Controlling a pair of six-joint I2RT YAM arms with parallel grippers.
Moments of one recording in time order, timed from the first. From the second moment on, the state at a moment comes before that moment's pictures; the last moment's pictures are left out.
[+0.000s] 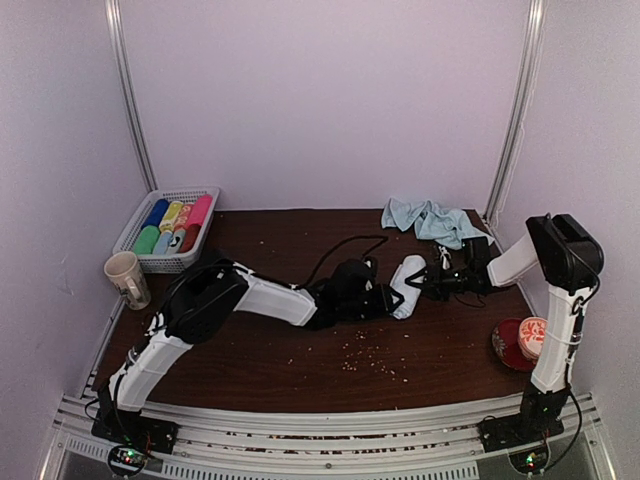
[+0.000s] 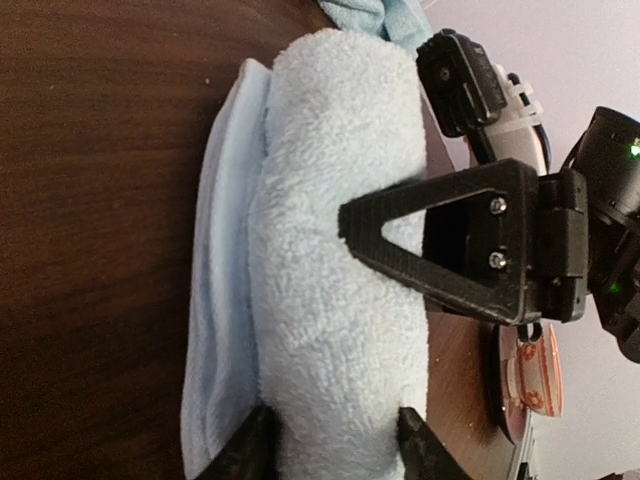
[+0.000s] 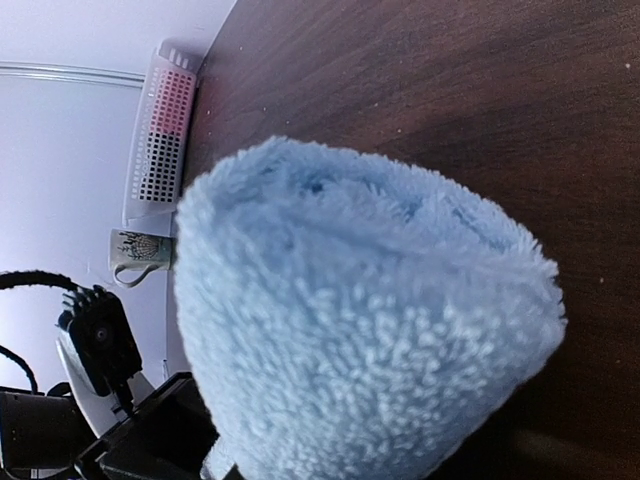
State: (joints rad) left arm -1.01 2.50 1.70 0.39 0.10 -0.95; right arm 0.12 2.02 0.91 0.40 -0.88 0.64
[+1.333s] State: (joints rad) left arm -0.85 2.38 1.52 0.69 0.50 -0.77; right arm 0.13 1.77 0.93 0.35 -1.02 0.46
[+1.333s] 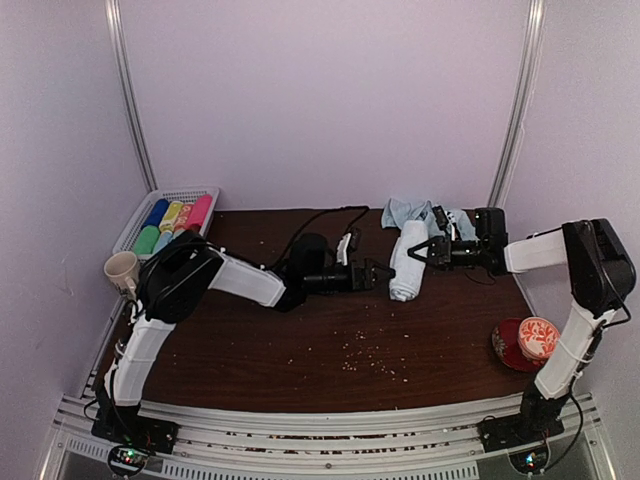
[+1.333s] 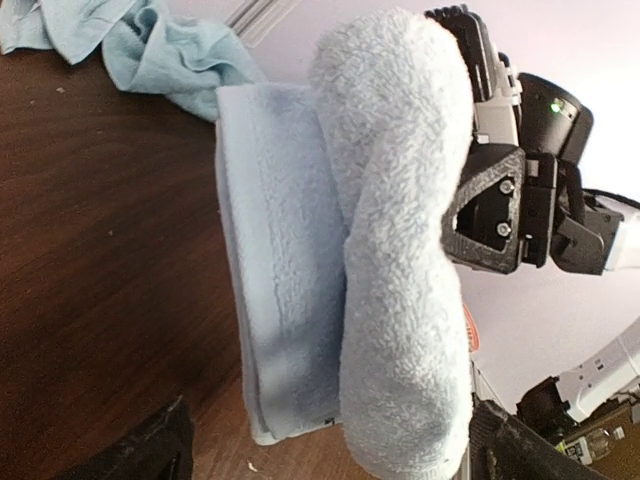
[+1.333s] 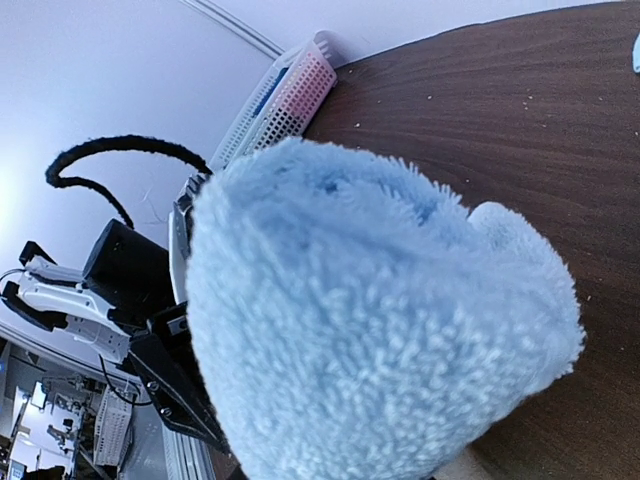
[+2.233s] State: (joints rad) left arm -0.82 2.30 1.49 1.06 0.86 -0.72; right arm 0.23 1.44 1.10 -0.44 -1.17 -0.34
